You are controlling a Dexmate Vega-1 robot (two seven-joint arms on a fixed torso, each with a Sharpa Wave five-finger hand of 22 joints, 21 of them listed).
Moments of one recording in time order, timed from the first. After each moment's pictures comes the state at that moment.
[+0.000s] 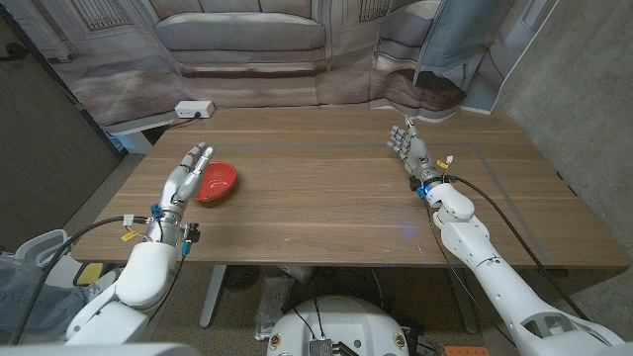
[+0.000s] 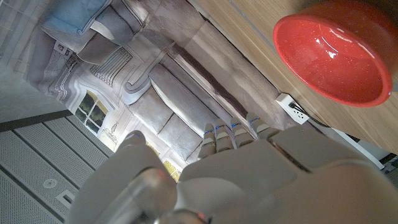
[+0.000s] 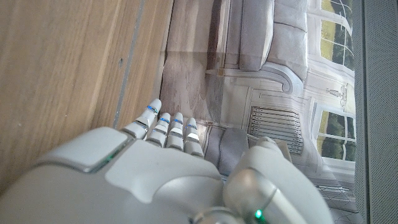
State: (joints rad) left arm 1.66 0.62 -0.12 -2.06 -0.07 -0.18 0.43; left_hand 0.33 -0.05 0.15 0.09 0.34 0.02 0.03 0.21 0.18 0.03 -0.02 0.22 0.18 -0.03 -0.01 0.20 0.18 -0.12 -0.04 0.36 0.17; right arm -0.91 -0.28 -0.19 -1.31 0.46 0.27 0.18; right_hand 0.21 -0.02 0.02 0.07 0.32 0.13 0.06 0.20 0.18 0.11 0.07 0.22 0.18 0.06 0.02 0.21 0.19 0.04 -0.04 0.48 0.17
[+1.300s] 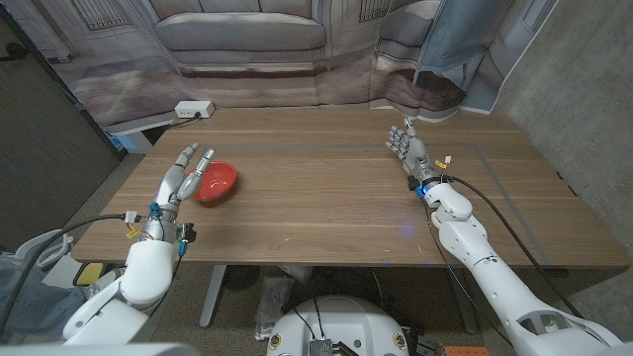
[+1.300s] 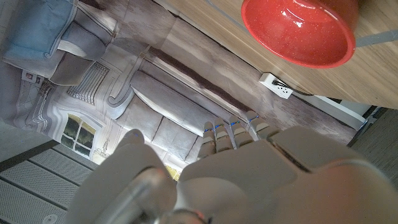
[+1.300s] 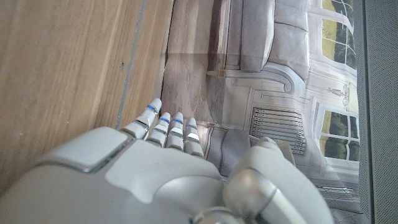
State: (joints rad) left arm 1.69 0.62 -0.13 -2.15 0.09 0.03 0.52; left_hand 0.34 -0.05 0.14 0.08 0.36 0.04 0.03 0.21 0.18 0.06 -0.03 0.22 0.19 0.00 -0.01 0.20 0.18 -0.08 -0.04 0.34 0.17; right arm -0.90 -0.26 -0.19 -1.29 0.46 0.27 0.19; right_hand 0.21 -0.02 0.01 0.07 0.32 0.13 0.06 0.20 0.18 0.12 0.07 0.22 0.18 0.06 0.02 0.21 0.19 0.05 -0.04 0.46 0.17
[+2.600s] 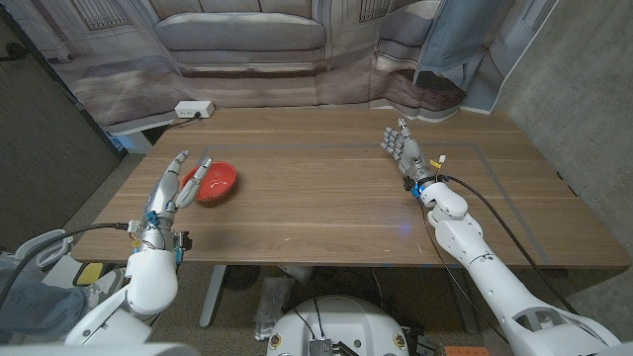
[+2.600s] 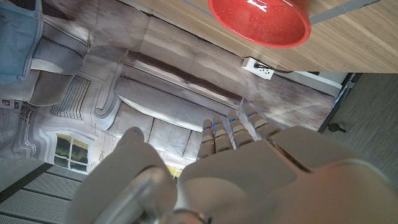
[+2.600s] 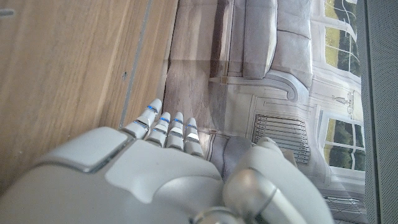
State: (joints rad) left arm 1.72 0.61 -0.10 -2.18 0.22 0.15 0.63; left_hand 0.36 -0.05 0.13 0.08 0.38 0.09 0.02 0.22 0.18 0.11 -0.04 0.22 0.19 0.05 -0.02 0.20 0.18 -0.02 -0.03 0.34 0.17; right arm -0.89 -0.25 -0.20 -1.28 0.44 0.25 0.19; right_hand 0.21 -0.02 0.01 0.07 0.32 0.13 0.06 0.20 0.18 0.13 0.07 0.22 0.18 0.07 0.03 0.20 0.19 0.06 -0.04 0.45 0.17
